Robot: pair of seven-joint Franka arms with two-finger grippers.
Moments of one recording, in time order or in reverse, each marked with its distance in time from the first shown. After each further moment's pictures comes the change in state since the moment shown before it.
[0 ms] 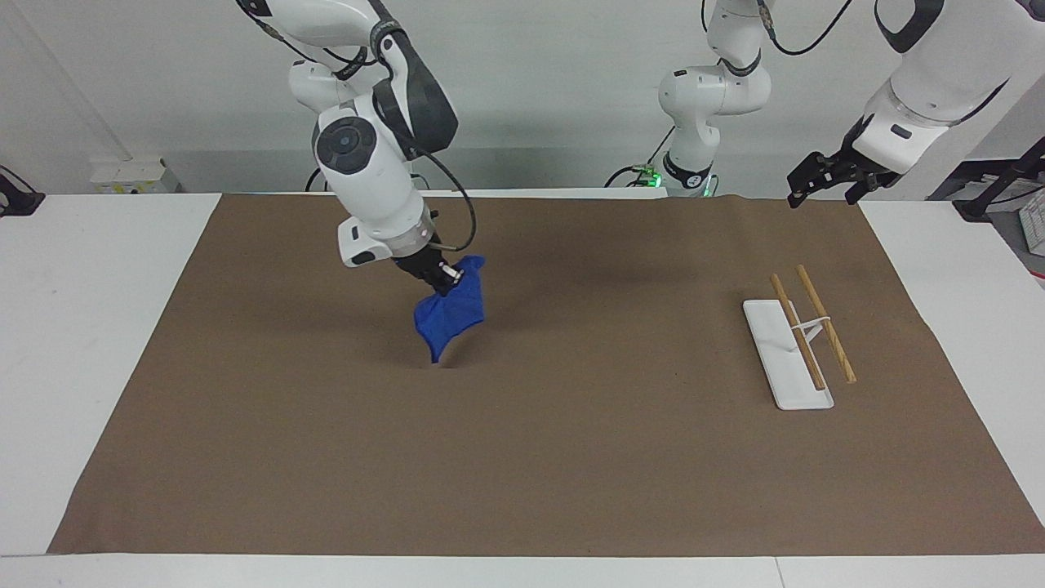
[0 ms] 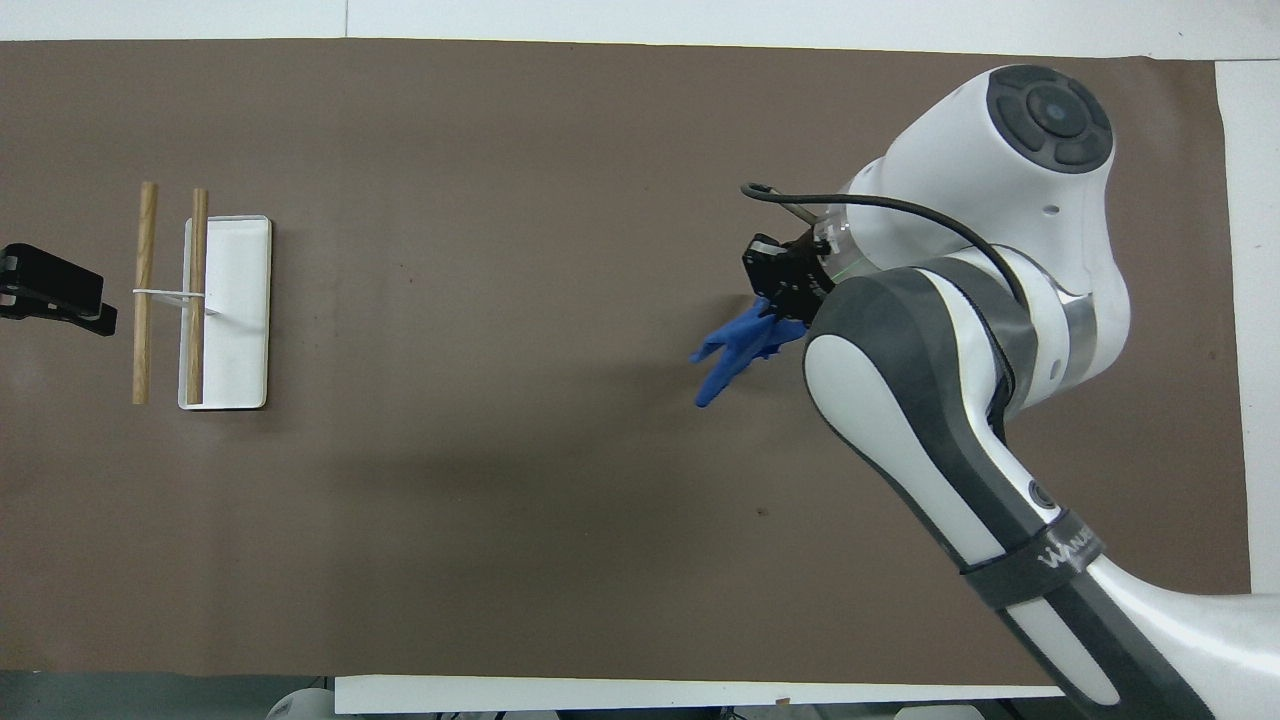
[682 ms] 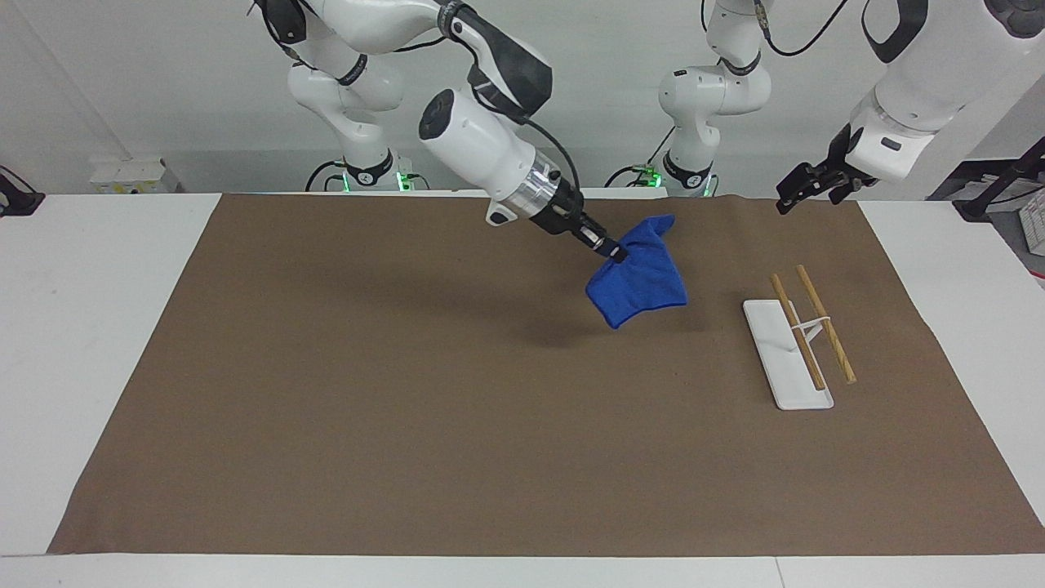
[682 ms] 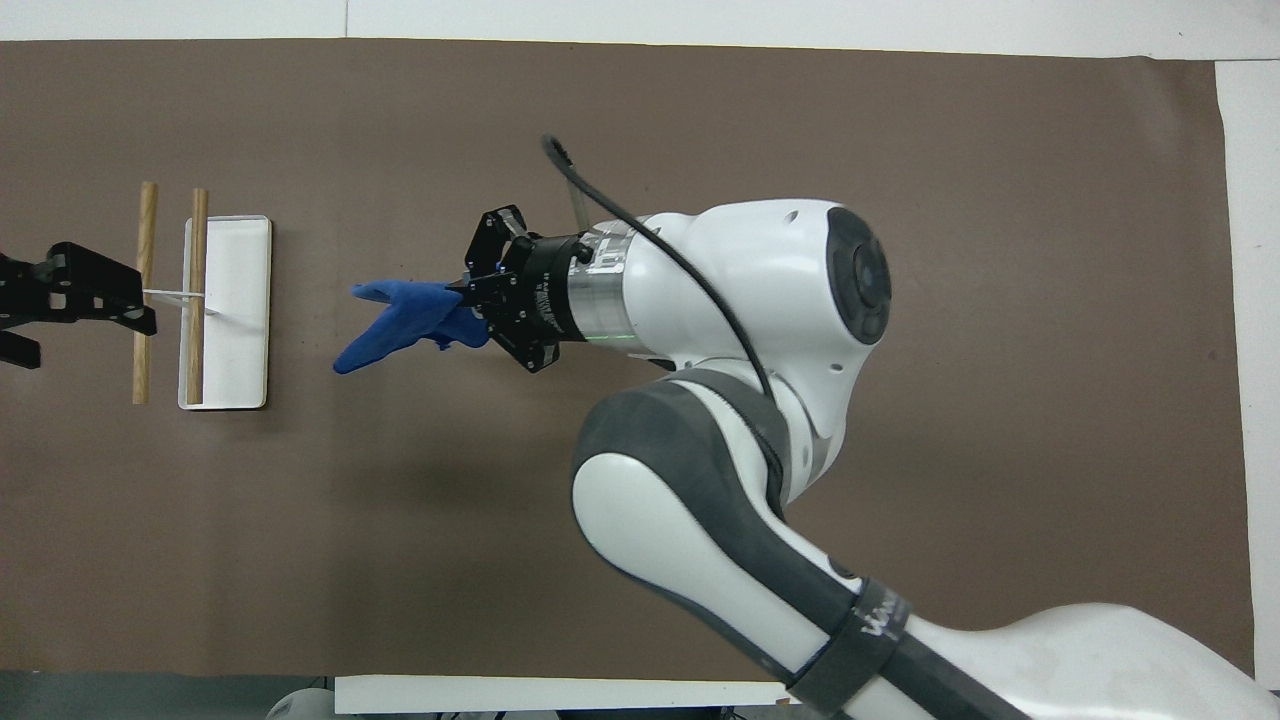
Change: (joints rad) left arm -0.004 -0.059 -0.009 -0.168 -0.101 0.146 -0.357; right arm 0.089 0.130 0.278 0.018 0.325 0.639 0.436
